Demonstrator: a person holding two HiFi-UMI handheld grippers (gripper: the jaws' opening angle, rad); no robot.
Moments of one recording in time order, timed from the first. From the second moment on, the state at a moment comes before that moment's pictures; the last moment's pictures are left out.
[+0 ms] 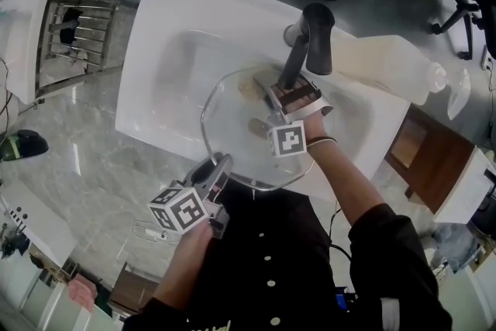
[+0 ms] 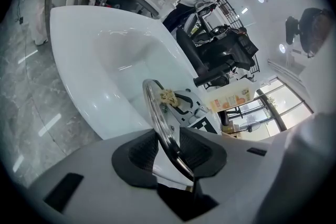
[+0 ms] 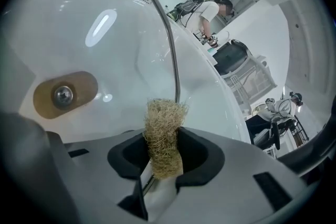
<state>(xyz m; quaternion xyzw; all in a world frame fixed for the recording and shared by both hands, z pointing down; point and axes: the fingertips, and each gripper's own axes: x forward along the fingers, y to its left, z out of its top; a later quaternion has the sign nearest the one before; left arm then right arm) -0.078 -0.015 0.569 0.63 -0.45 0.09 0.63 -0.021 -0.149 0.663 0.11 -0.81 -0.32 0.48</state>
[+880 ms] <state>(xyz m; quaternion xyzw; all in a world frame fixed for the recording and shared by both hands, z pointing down) -0.078 -0.015 0.569 0.62 -0.45 0.08 0.64 0.037 -0.126 0.673 0.07 -0.78 -0.31 0.53</state>
